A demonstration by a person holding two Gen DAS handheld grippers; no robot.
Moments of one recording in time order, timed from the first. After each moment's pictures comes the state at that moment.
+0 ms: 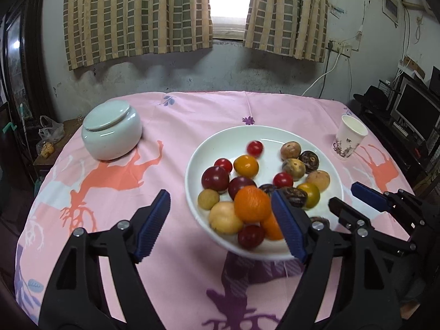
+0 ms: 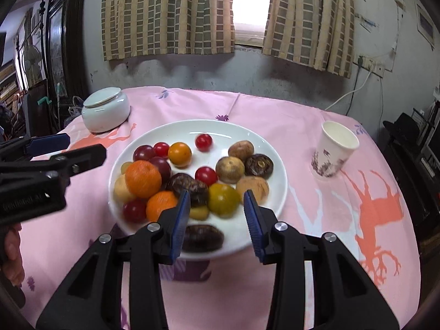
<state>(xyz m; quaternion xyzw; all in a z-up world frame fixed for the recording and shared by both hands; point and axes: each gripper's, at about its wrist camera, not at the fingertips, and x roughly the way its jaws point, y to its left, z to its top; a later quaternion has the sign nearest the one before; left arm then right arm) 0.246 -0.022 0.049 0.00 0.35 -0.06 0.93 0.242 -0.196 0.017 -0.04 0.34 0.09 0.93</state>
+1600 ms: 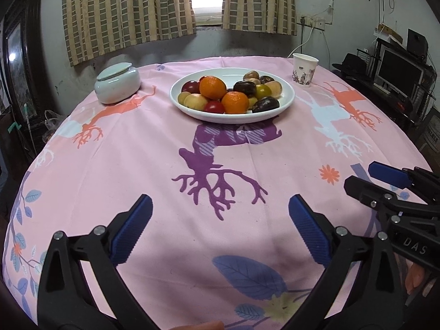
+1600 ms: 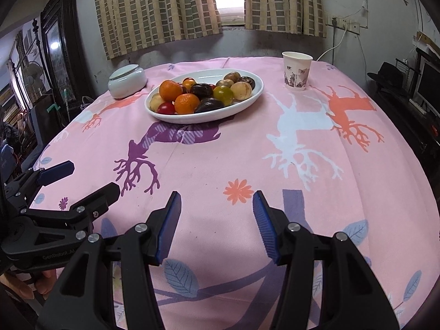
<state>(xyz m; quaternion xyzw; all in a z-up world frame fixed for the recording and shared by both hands) 0.076 -0.047 -0.013 0.04 0.36 -0.08 0.93 0.071 -0.224 -0.019 0.03 0.38 0.08 0.92</state>
